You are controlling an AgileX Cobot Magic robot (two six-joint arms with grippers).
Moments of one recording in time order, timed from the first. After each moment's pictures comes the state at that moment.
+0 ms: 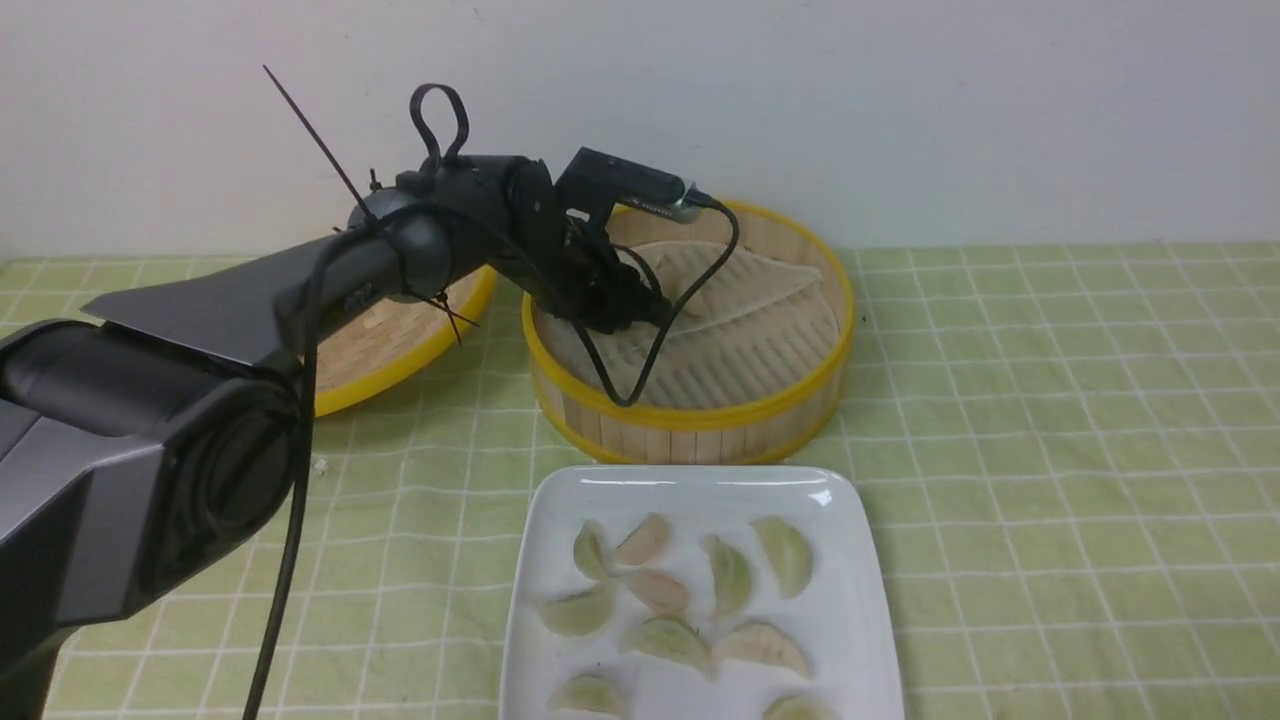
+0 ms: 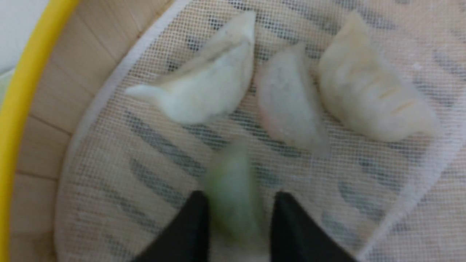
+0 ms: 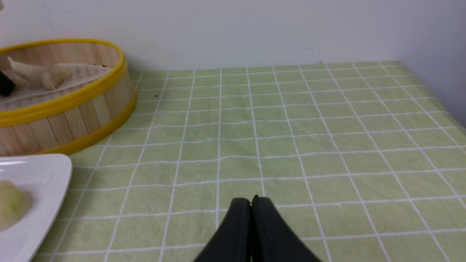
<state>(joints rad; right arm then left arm) -0.02 -0.02 0.02 -0.03 0.38 0.11 -0.35 2.40 -2.01 -0.20 0.62 0.25</state>
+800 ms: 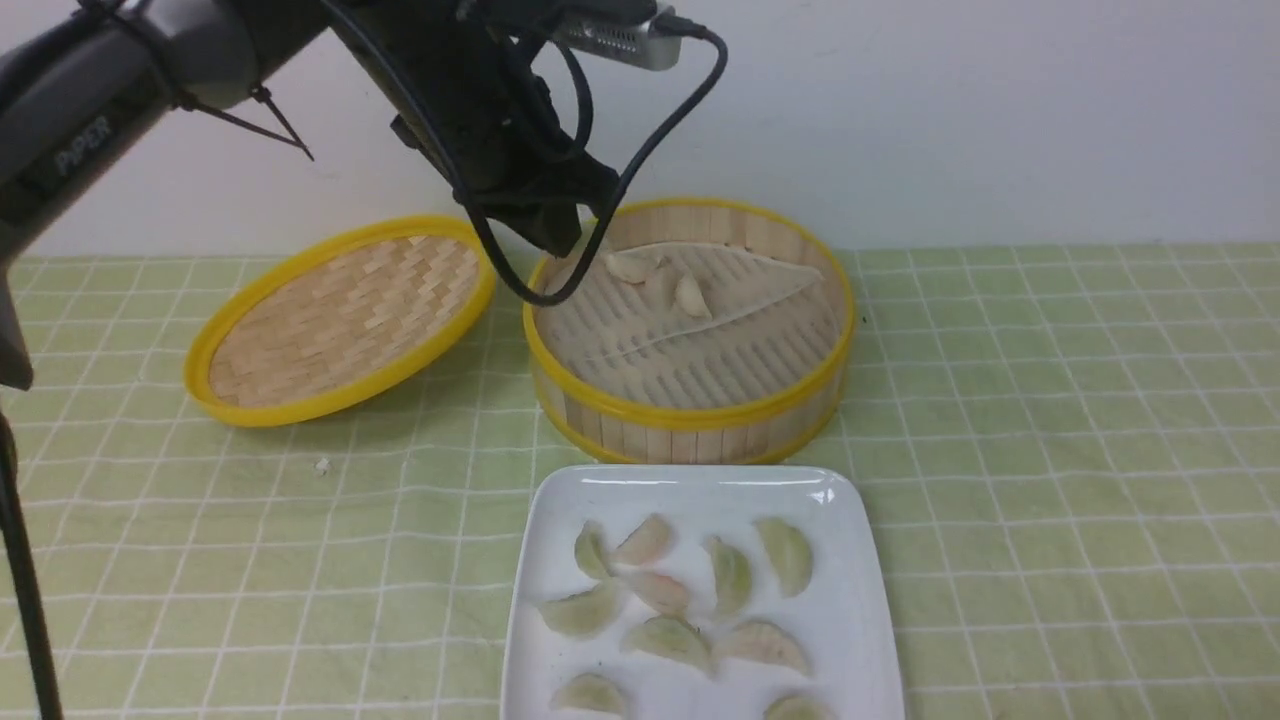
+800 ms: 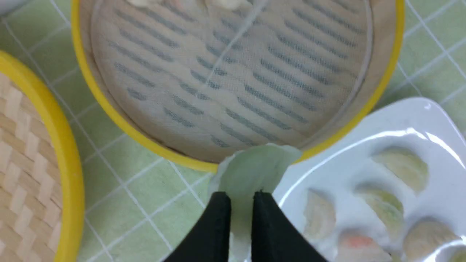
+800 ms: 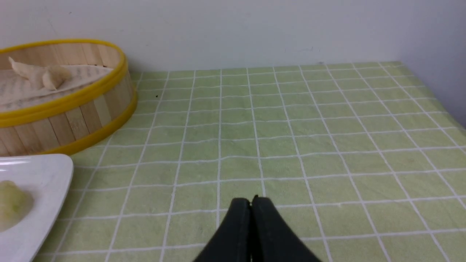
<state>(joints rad) -0.02 -0.02 0.02 -0.03 0.38 0.11 -0.35 2.00 -2.01 -0.21 1.22 0.25</state>
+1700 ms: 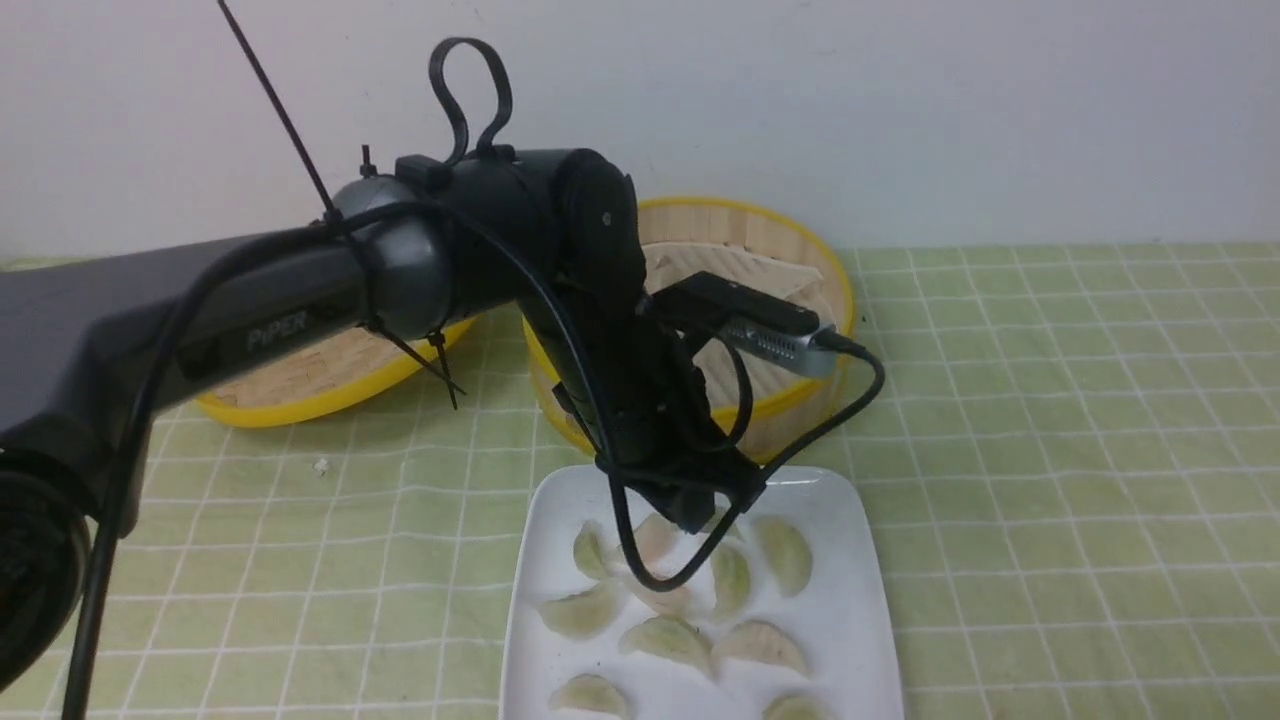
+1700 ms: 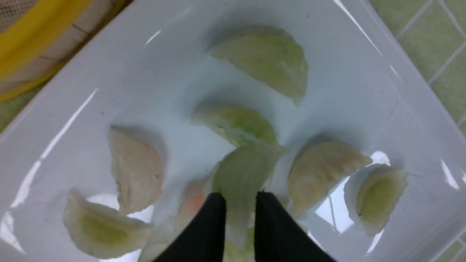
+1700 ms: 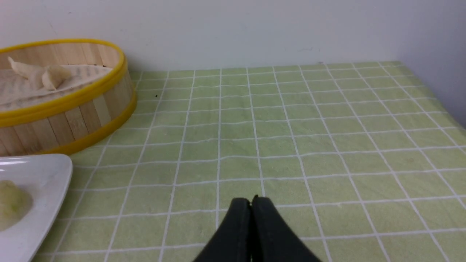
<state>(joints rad) -0.02 -0.02 0.02 -0.03 0.38 0.11 -0.57 2.00 -1.57 -0.33 1.01 0.29</state>
